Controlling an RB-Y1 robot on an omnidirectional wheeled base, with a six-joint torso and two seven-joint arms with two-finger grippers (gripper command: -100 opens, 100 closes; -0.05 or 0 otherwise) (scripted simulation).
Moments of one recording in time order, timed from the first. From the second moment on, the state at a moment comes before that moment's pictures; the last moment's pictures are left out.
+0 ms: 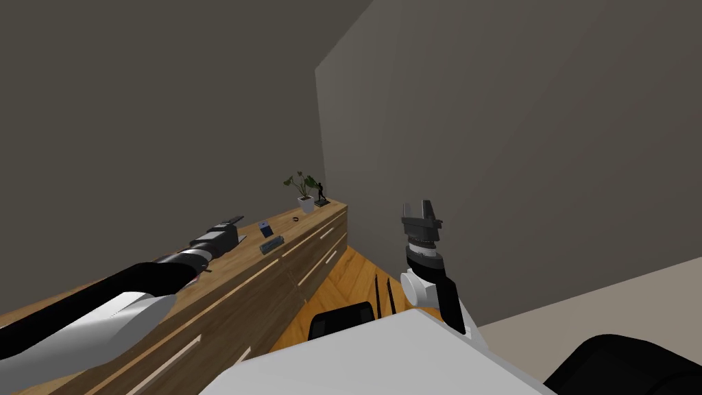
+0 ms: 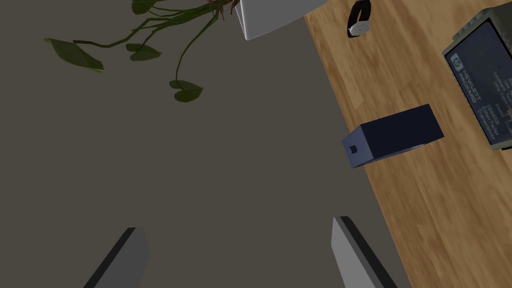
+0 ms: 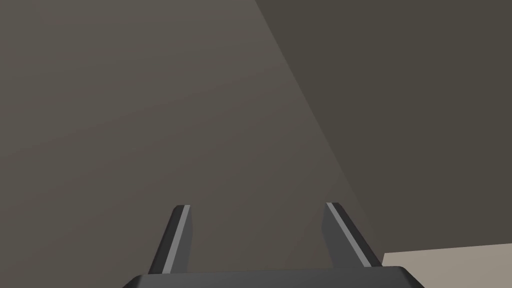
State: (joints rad) left arm 0.36 0.66 0.44 -2.23 0.45 0.56 0.11; right arm 0.49 0.00 -0.04 -2.38 -0.07 -0.60 -0.02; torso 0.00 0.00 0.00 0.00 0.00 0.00
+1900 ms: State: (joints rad) left arm 0.34 0.85 0.59 -2.12 0.68 1.04 0.26; right arm 0.49 0.00 -0.04 -2.38 -0.07 -0.60 -0.02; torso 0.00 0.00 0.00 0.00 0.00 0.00
